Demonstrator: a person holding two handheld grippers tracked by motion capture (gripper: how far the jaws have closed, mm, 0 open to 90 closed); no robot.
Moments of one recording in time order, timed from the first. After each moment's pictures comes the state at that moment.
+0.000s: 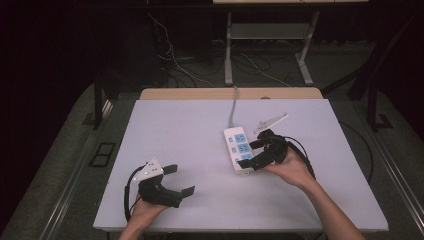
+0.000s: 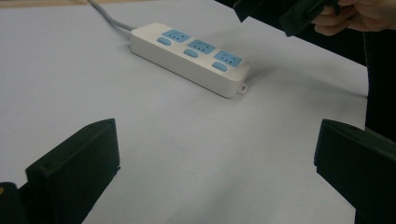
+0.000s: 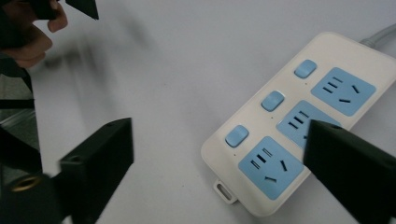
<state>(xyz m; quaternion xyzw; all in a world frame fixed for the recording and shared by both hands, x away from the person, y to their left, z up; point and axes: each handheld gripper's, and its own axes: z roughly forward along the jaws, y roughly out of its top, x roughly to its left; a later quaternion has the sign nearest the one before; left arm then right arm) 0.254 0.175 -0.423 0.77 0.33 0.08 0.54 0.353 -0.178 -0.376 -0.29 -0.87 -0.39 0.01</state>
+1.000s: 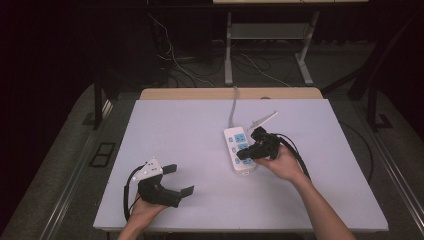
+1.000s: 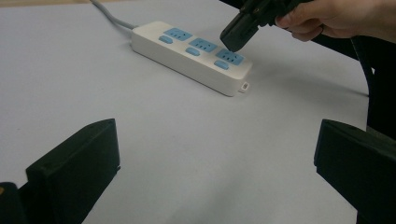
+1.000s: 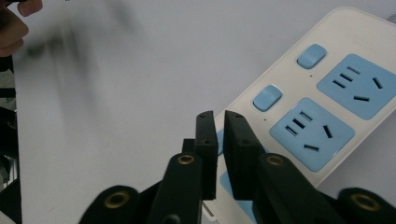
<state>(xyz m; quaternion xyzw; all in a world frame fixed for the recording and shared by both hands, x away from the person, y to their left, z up) 0.255 0.176 -0.424 0.77 0.33 0.08 0.54 0.380 -0.168 -0.401 -0.29 -0.89 -0.36 0.04</state>
